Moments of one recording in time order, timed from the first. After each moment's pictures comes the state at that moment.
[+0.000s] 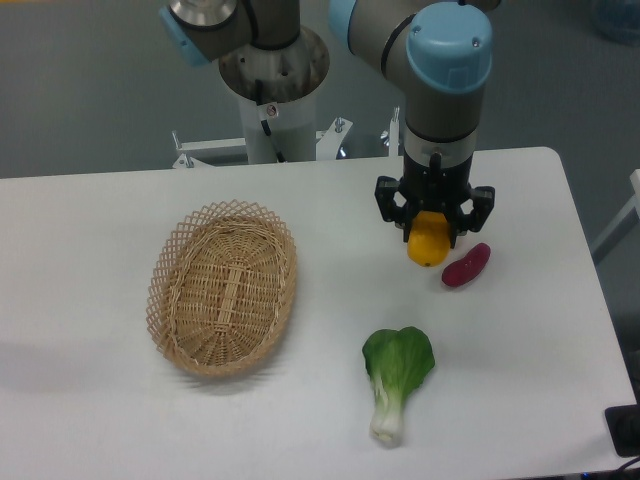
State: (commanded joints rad) arm 2.58 -1.75 -1.55 -1.23 1.56 0.82
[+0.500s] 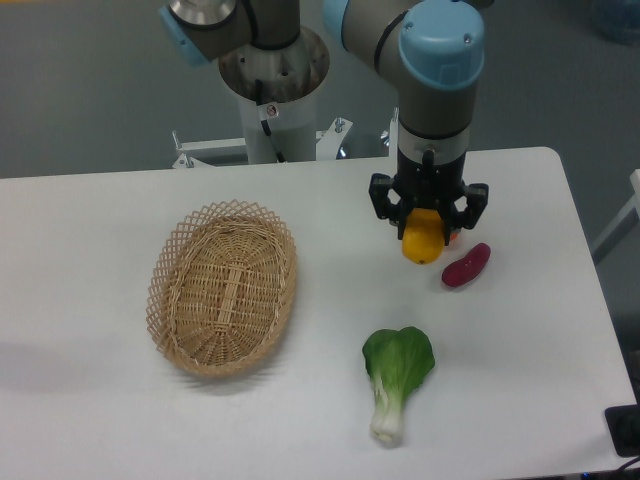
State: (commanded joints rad) arm 2.54 -1.71 -1.60 -1.23 1.56 0.79
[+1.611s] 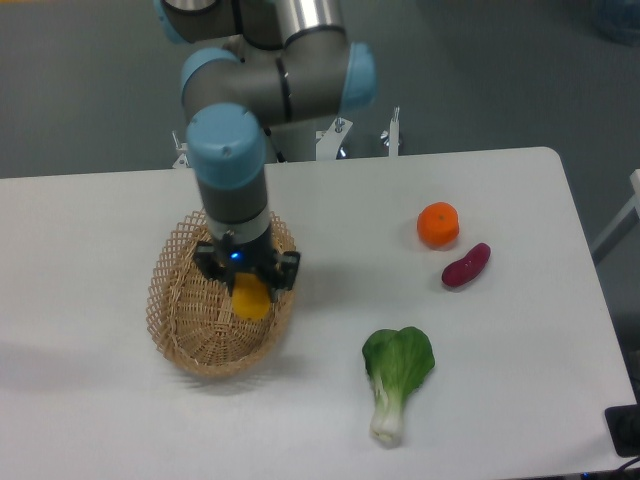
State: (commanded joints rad) arm 2.12 -1.88 -1.76 -1.00 1.56 0.36
